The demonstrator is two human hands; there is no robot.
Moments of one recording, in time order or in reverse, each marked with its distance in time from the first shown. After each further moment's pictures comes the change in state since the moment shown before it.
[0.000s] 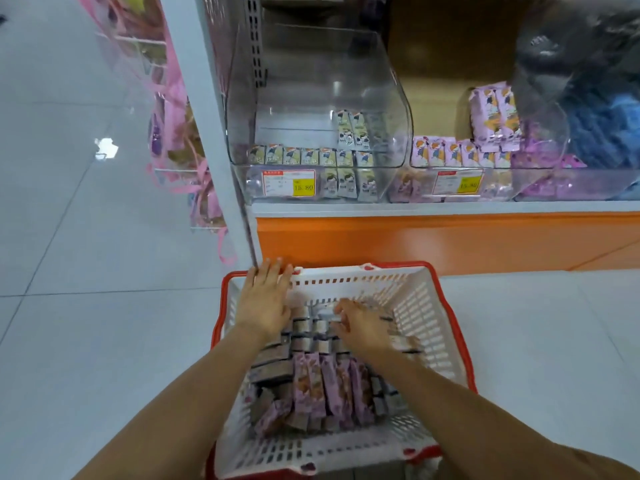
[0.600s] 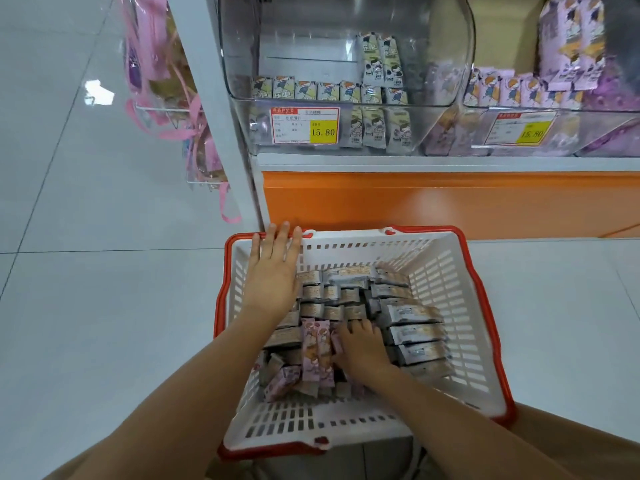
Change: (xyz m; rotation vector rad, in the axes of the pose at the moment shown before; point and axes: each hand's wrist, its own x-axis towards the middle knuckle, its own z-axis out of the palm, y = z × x) left_hand 0.006 -0.002 0.044 -0.062 0.084 -0.055; right_hand -0.022 0.023 0.109 -0.331 -0.372 0.085
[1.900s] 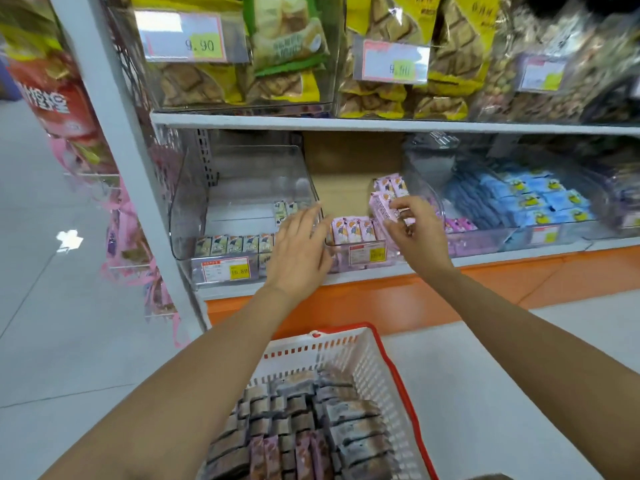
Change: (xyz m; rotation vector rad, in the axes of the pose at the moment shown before) left_hand 0.076 0.145 -0.225 -0.164 0.559 0.354; right_hand -0.122 0.152 -0.356 0.577 1.283 -0.253
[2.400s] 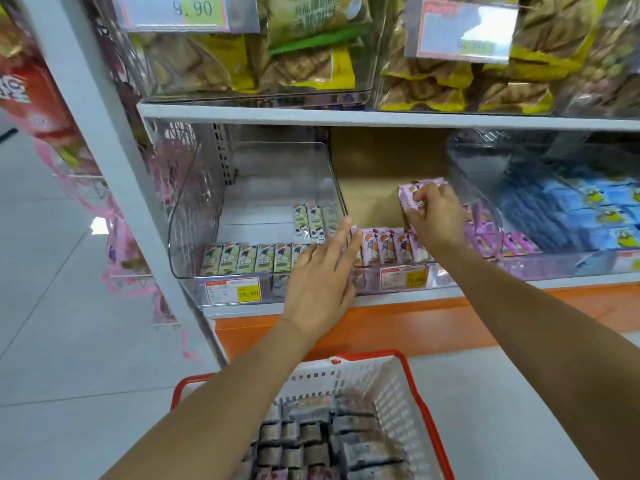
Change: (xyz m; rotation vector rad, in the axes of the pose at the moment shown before) left_hand 0.007 -0.022 0.053 0.113 0.024 0.037; right_hand 0.099 0.068 0.069 -0.338 -0.001 0.149
